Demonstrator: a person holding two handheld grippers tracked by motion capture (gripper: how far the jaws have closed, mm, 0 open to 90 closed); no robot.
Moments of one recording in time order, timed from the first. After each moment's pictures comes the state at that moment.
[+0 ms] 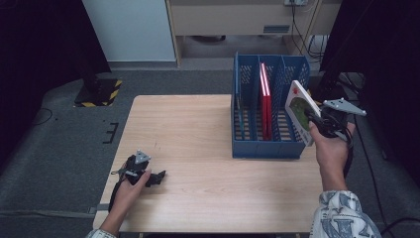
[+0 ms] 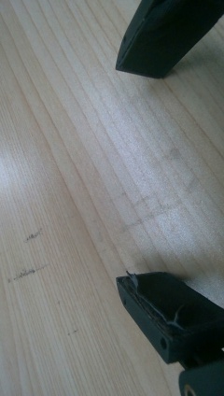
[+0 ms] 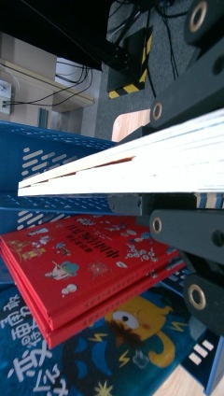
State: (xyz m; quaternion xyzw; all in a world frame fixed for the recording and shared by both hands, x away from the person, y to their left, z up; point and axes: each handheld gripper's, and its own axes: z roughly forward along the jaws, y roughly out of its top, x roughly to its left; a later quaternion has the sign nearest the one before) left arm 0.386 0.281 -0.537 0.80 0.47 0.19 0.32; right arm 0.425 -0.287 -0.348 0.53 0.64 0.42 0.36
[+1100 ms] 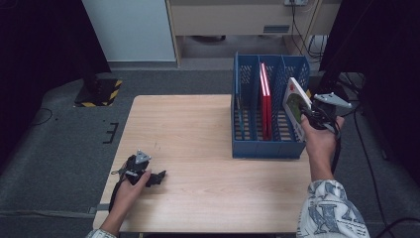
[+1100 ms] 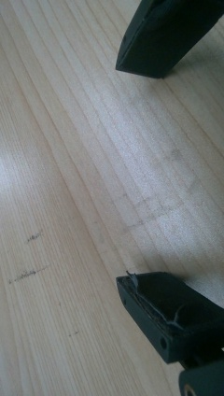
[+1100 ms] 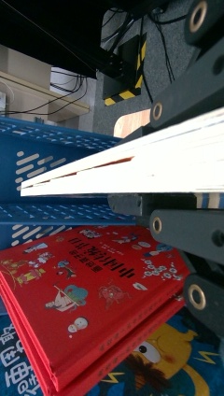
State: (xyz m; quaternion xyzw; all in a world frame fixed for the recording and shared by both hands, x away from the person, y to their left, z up) left arm 0.387 0.281 -0.537 0.80 0.47 0.19 0.32; right arm 0.460 -0.276 -0.362 0.55 0.63 0.41 0.36
